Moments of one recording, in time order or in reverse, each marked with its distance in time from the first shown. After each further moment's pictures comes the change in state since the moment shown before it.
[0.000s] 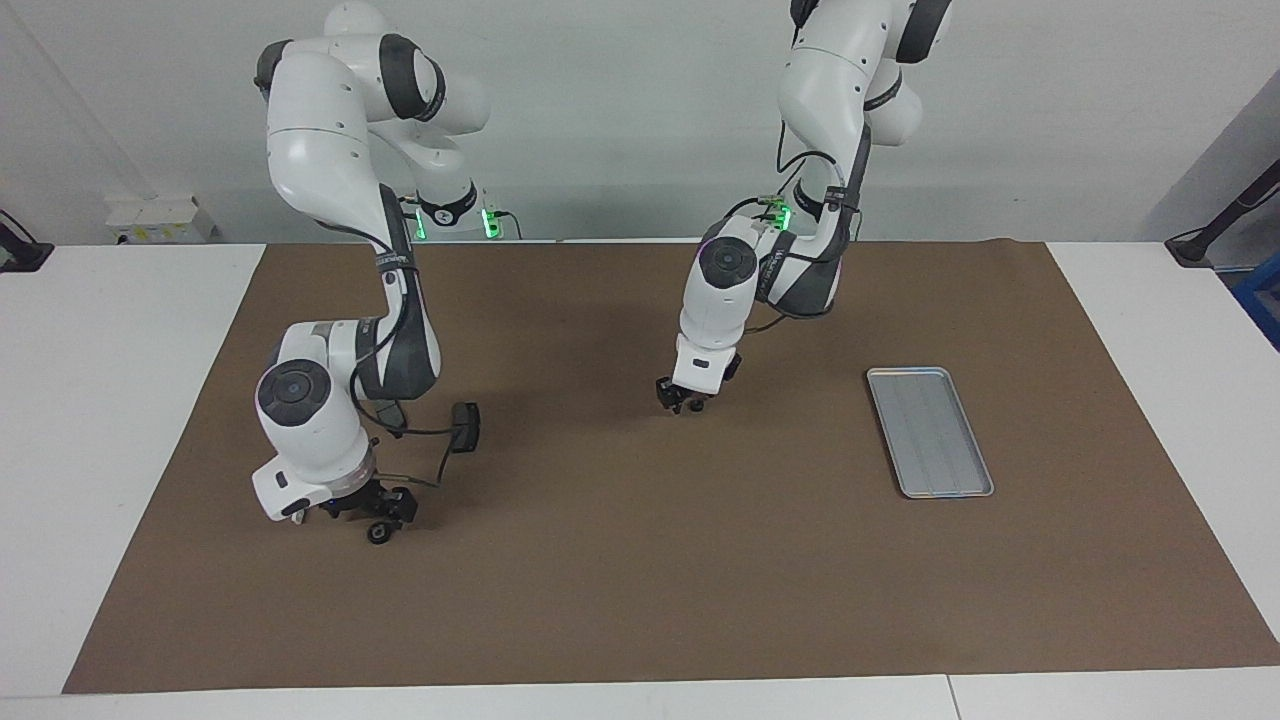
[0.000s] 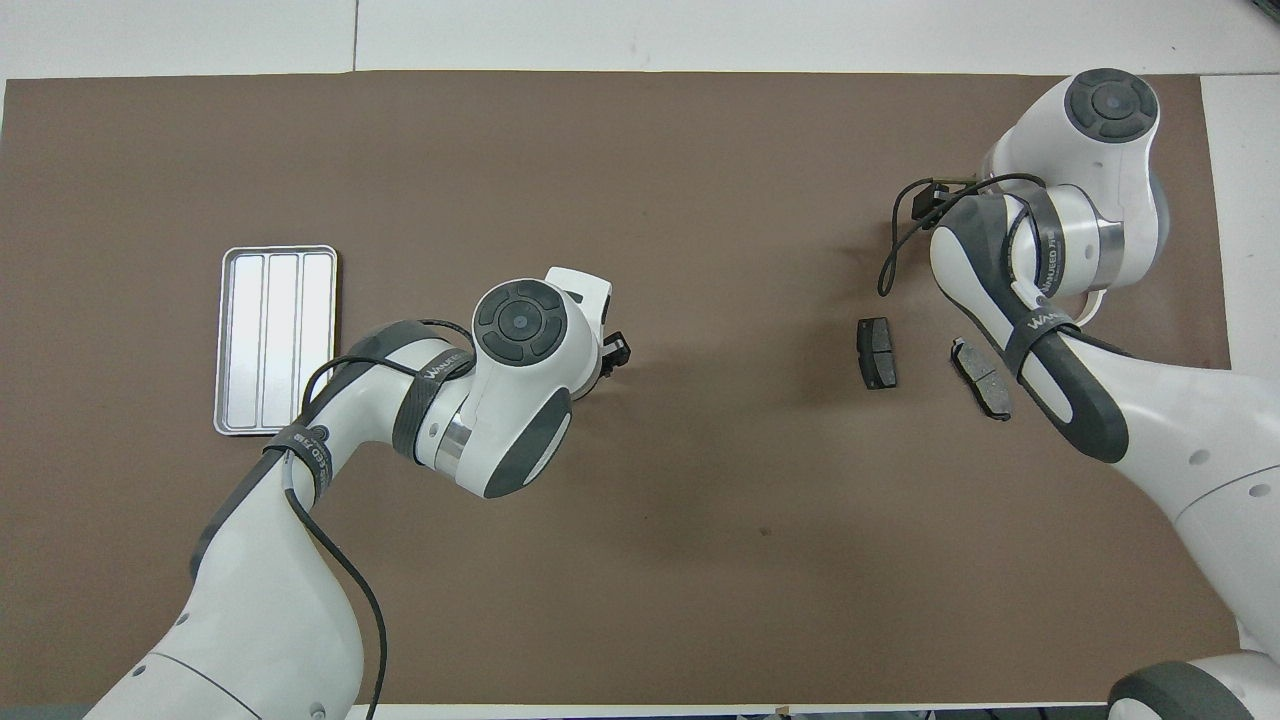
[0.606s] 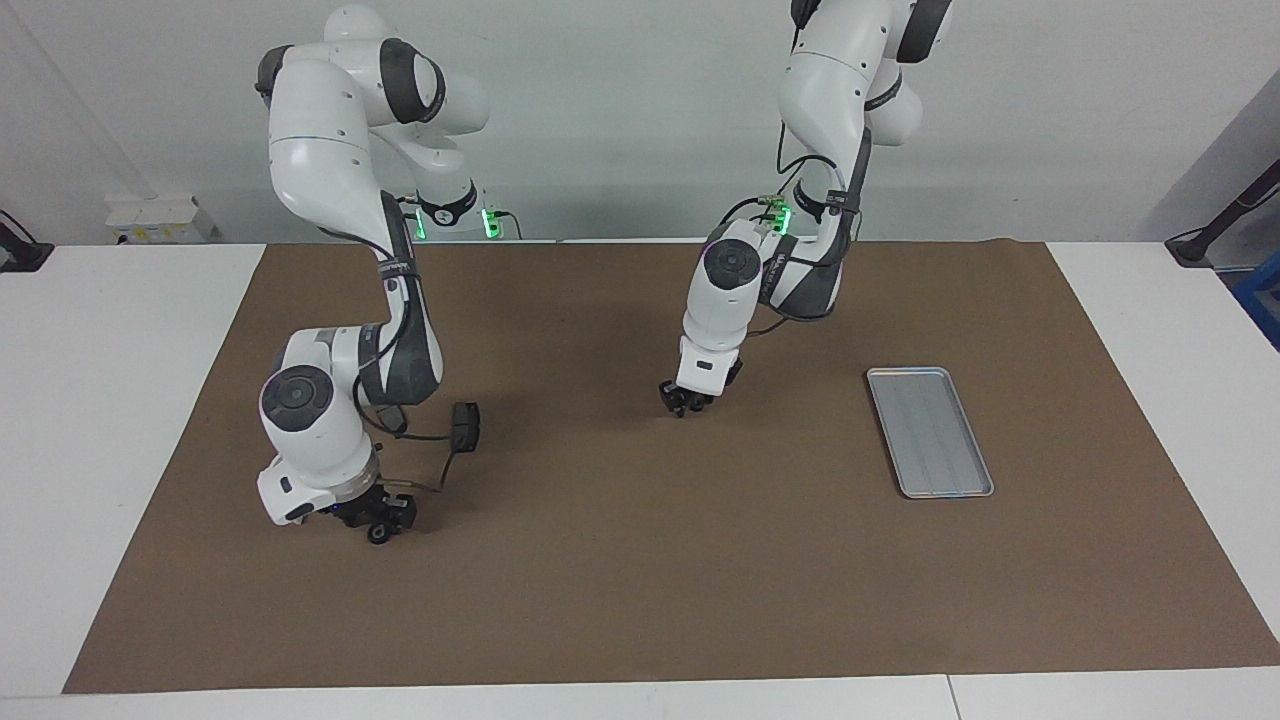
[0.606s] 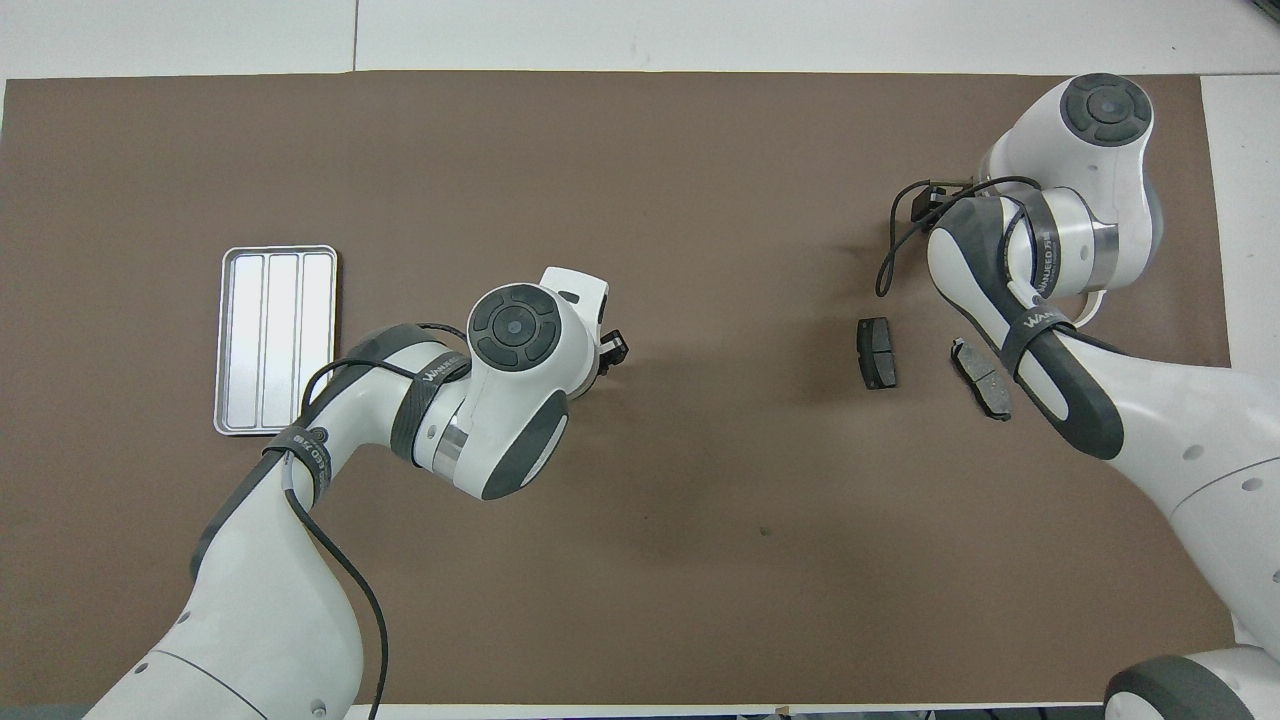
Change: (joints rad) left arm 0.000 0.000 0.004 -0.025 0.000 0.048 0.000; right arm -0.001 0.009 0.003 0.001 0.012 0.006 0.001
